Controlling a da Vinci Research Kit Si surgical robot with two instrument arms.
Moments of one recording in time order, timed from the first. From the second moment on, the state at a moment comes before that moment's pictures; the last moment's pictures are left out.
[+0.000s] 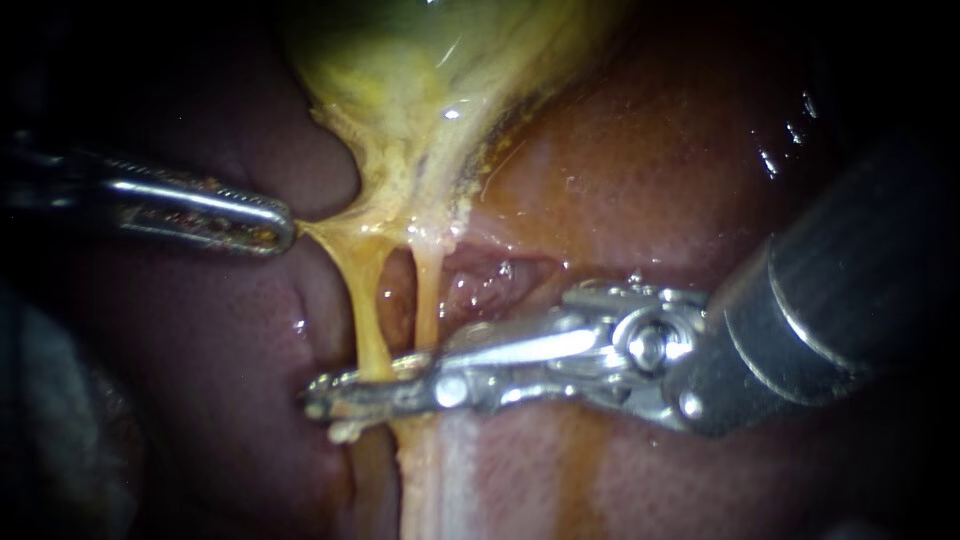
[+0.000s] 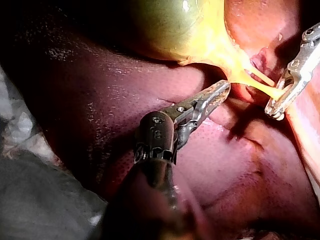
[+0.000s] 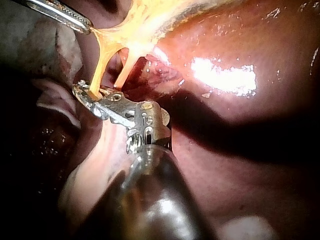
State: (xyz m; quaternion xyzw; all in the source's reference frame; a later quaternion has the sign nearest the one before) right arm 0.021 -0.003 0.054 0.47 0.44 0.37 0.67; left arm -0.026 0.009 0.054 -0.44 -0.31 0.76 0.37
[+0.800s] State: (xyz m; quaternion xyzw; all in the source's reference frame) right arm 0.022 -0.001 0.059 0.31 0.55 0.26 0.73; left arm -0.026 0.009 0.055 -0.44 -0.31 0.76 0.37
